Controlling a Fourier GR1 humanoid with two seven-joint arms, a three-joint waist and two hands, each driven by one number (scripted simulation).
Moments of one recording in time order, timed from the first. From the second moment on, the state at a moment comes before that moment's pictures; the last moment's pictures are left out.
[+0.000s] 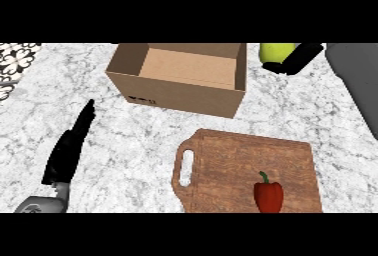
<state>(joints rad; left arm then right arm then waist) -0.06 0.30 -0.12 -1.51 -0.08 0.16 0.08 -1.15 -0.50 0.23 -0.62 0.26 0.31 -0.69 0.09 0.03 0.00</state>
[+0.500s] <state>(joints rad) -0.06 0.29 -0.11 -1.52 -0.09 0.16 0.09 -1.39 -0.33 0.22 -0.36 0.32 0.28 -0.68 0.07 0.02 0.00</state>
